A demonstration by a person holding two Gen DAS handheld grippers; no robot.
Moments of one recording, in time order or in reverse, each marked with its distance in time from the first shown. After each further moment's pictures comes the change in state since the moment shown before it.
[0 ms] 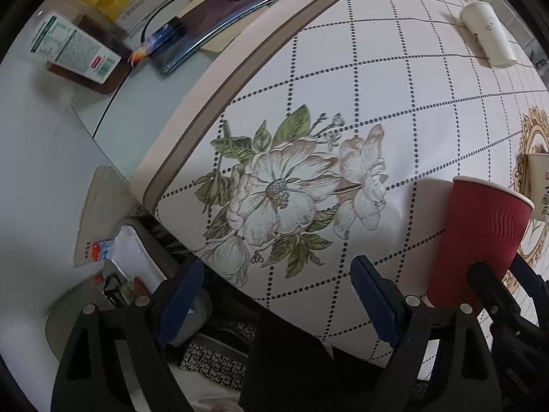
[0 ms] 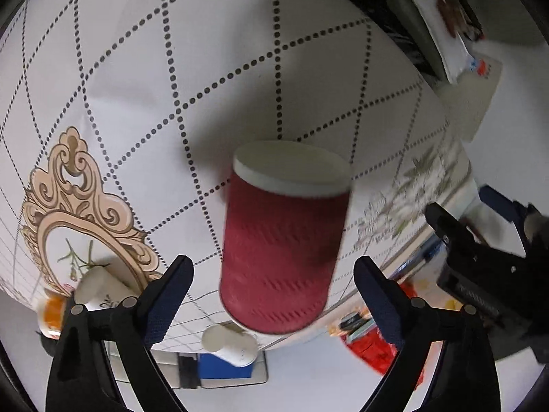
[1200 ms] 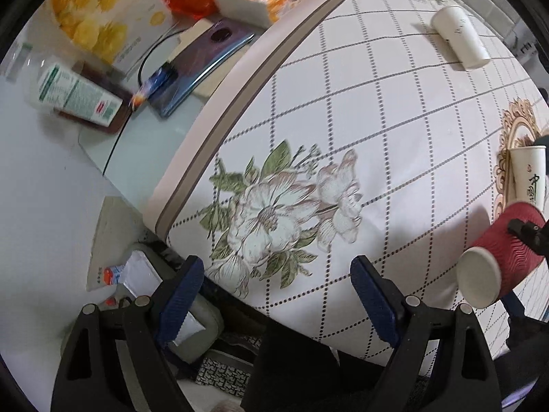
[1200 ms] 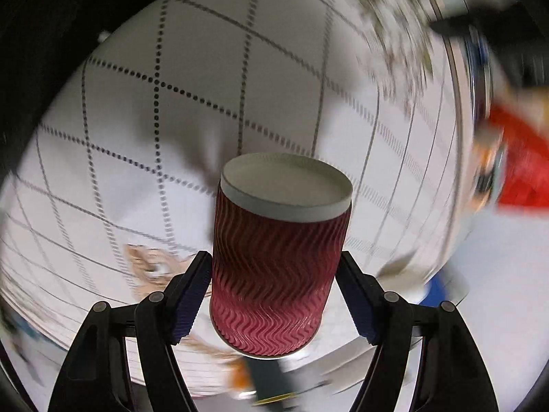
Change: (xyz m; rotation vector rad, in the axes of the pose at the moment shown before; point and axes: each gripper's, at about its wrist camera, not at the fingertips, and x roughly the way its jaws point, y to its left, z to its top) left arm -0.037 -0.023 0.010 0.095 -0.082 0.020; right arm 0.030 -0.069 -0.042 0.909 0.102 0.549
